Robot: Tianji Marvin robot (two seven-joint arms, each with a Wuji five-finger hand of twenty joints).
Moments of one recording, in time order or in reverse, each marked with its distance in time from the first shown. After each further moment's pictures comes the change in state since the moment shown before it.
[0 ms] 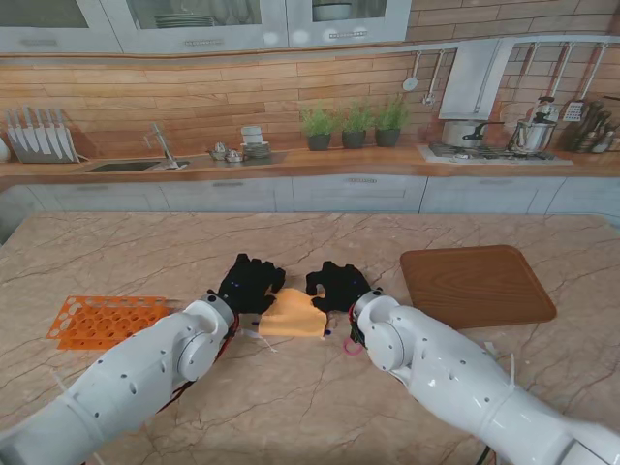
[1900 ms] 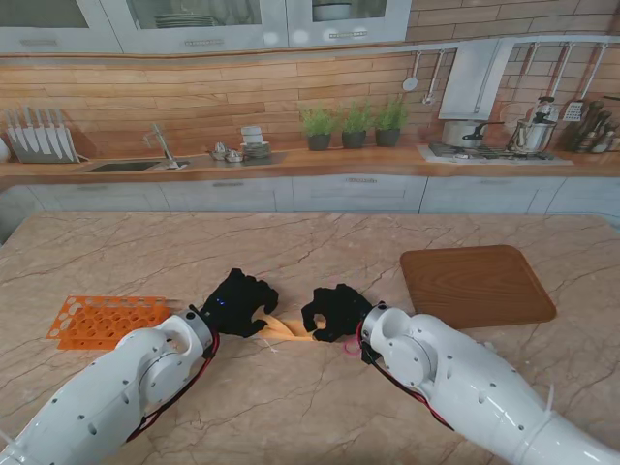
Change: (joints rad) left arm 0.246 0.092 -0.284 -0.283 0.197 -0.190 -0.144; right arm -0.116 0.114 0.092 -0.221 -0.110 -0.160 0.206; left_hand -0.107 -0.034 -0.002 -0.008 0.032 -0.011 -0.066 -0.078 0.009 -0.024 -0.028 -0.030 0.023 -0.015 -0.065 -0.025 0.015 0.006 -0.074 -0.035; right_hand -0.014 -0.148 0.072 -0.016 0.152 -0.055 -0.101 -0.017 0.076 -0.046 -0.090 -0.008 0.001 0.007 -0.087 -0.001 -0.050 0.014 -0.105 -0.002
